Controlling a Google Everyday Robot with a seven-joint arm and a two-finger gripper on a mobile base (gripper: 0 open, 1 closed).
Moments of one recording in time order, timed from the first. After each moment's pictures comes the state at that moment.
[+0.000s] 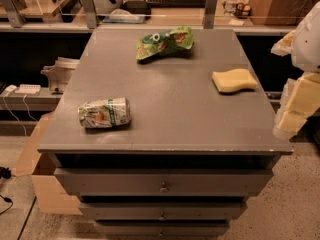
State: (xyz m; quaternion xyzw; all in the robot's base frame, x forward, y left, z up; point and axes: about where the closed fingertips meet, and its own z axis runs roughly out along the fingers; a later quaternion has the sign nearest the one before) arm 0.438 -0.217 0.976 -0.60 0.78 -0.03 0.16
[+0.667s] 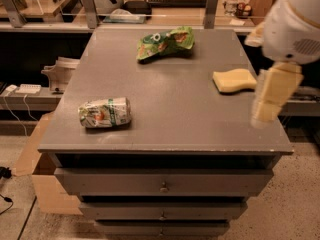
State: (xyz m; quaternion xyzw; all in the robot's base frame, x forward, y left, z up) arm 0.457 -0.177 0.982 -0.65 0.75 -0.04 0.15
